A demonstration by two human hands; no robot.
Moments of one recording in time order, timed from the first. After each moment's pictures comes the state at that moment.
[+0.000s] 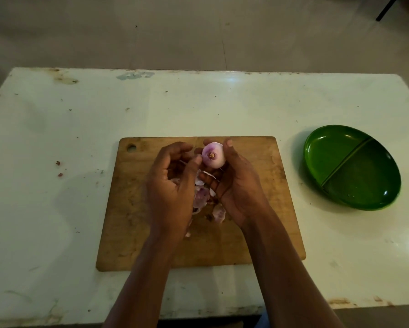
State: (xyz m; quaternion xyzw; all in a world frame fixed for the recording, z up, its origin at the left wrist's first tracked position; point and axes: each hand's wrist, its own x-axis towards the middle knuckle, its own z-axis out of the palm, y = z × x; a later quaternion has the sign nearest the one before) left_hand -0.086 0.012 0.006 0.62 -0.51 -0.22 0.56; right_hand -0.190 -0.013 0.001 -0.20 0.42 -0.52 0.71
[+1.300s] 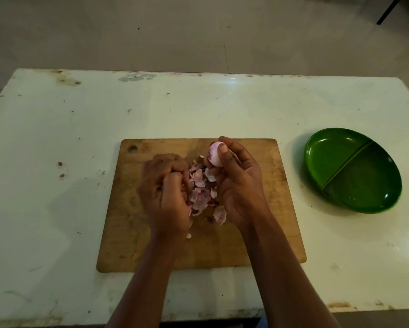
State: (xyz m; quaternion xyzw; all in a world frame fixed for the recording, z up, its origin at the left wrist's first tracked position) left_hand -0.079 0.011 -0.001 0.51 -0.51 -0.21 0.66; right_hand -0.189 -0.015 -0.006 -0.25 0.43 -0.57 0.65
